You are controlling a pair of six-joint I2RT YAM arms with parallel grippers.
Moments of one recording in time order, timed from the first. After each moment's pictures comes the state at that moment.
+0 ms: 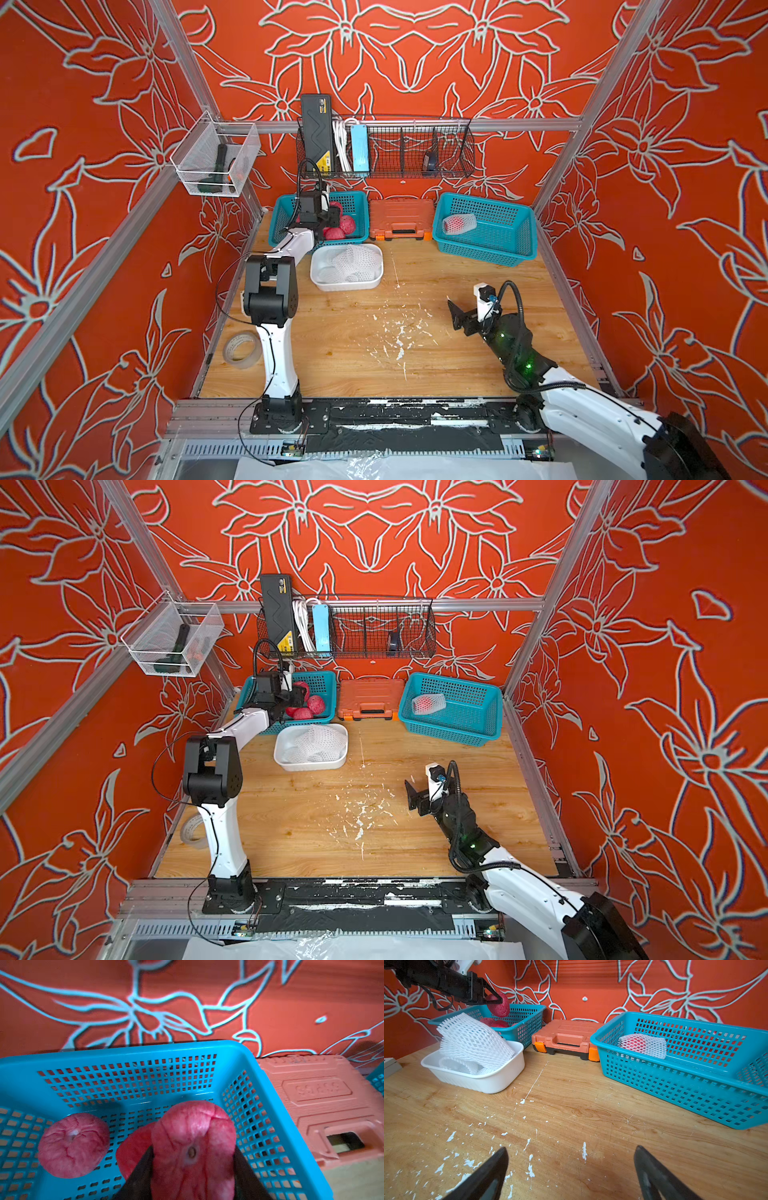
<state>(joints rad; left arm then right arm) 0.01 2.11 1.65 -0.01 0.11 -0.04 0.63 0.80 0.14 0.45 0.21 0.07</state>
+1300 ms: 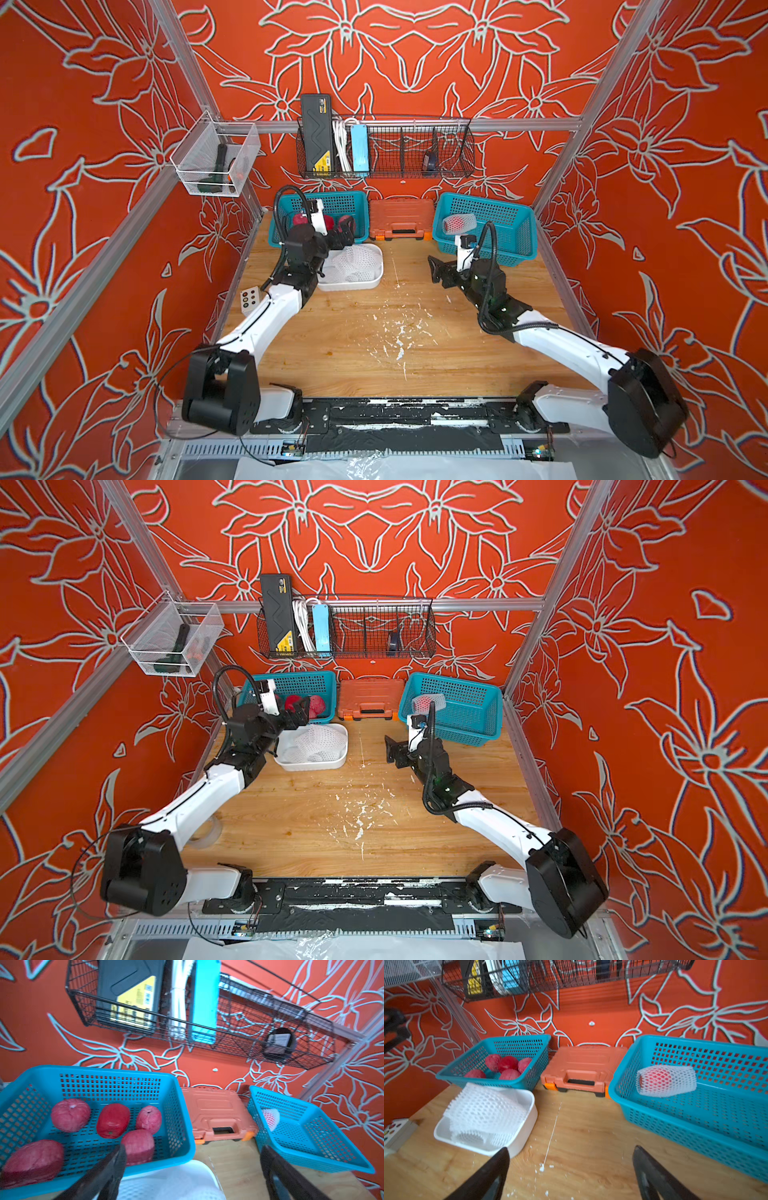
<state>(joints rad) -0.19 1.28 0.89 0.30 0.04 -0.29 0.60 1.27 0.74 0.32 0.17 0.22</state>
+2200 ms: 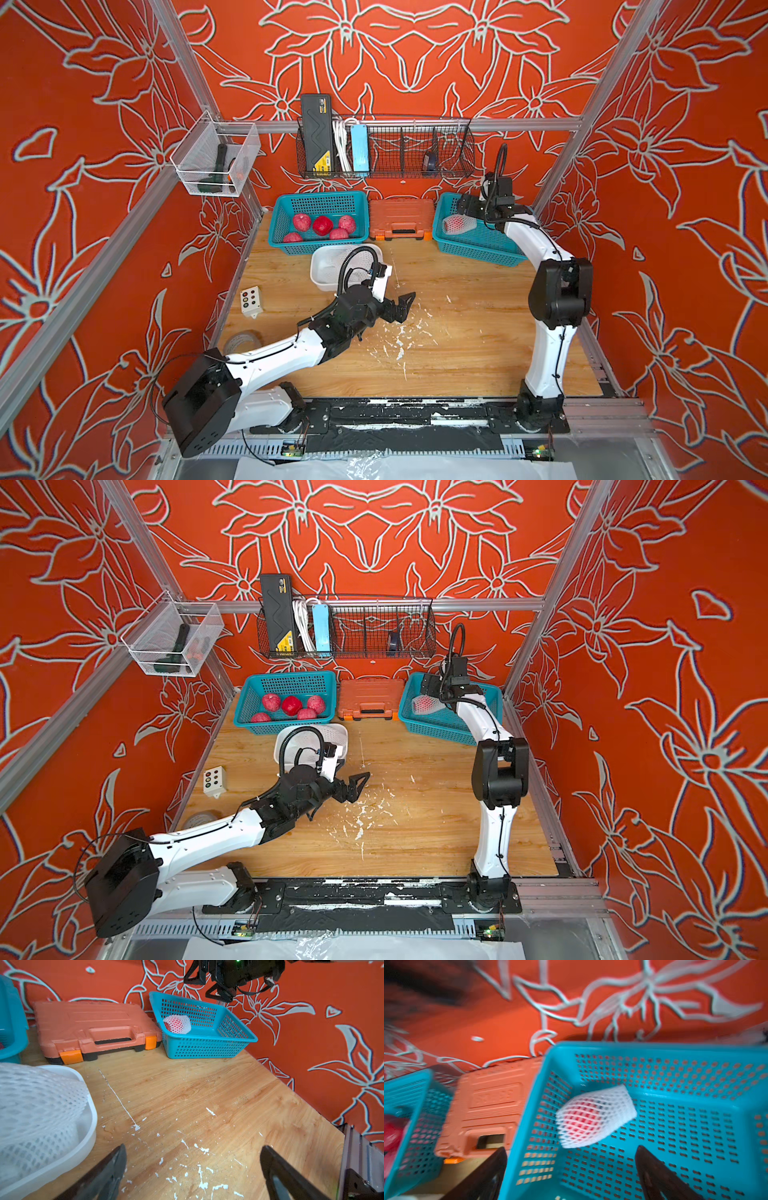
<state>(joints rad) -0.75 1.21 0.57 0.35 -0.05 -0.32 0.10 2.12 1.90 -0.43 -0.13 0.32</state>
